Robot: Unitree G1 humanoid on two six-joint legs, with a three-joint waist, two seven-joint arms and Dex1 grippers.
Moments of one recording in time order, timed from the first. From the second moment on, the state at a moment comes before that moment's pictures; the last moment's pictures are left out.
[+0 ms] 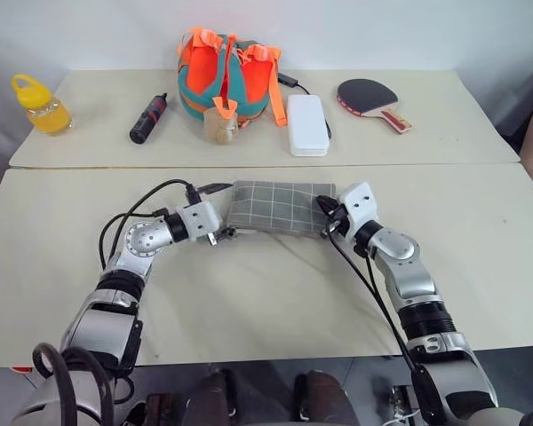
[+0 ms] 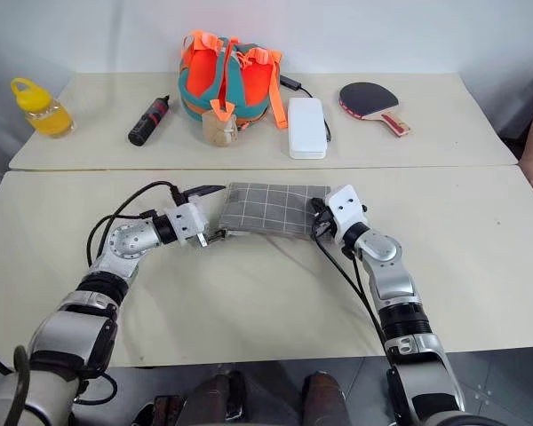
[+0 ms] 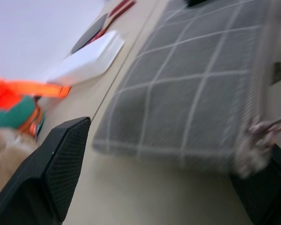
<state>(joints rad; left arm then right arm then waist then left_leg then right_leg) -0.86 0.46 -0.14 1.11 0.20 -0.96 -0.61 -0.57 -0.30 0.03 0.39 0.04 -0.02 0.52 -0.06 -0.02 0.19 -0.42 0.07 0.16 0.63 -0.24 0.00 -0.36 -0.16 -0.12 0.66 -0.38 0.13</state>
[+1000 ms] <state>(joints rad) -0.81 0.43 -0.13 0.92 0.08 -0.73 -0.77 -0.56 -0.47 0.10 0.05 0.12 -0.08 0.84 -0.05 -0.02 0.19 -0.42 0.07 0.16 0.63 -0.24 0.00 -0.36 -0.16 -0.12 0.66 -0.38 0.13</state>
